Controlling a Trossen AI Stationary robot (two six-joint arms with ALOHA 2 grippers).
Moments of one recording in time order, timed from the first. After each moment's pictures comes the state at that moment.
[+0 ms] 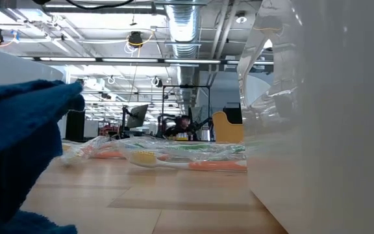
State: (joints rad) left arm -0.05 1.11 0.69 0.91 0.06 -0.05; right arm -0.11 0.18 0.01 0.18 -0.39 0.16
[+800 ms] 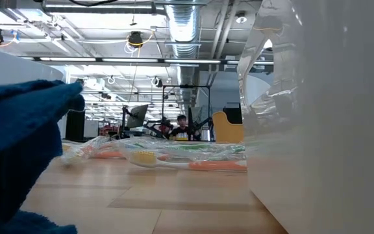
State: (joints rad) left arm -0.09 1.11 0.69 1.04 0.06 -0.06; right arm -0.11 0.18 0.07 0.94 -0.38 -0.32
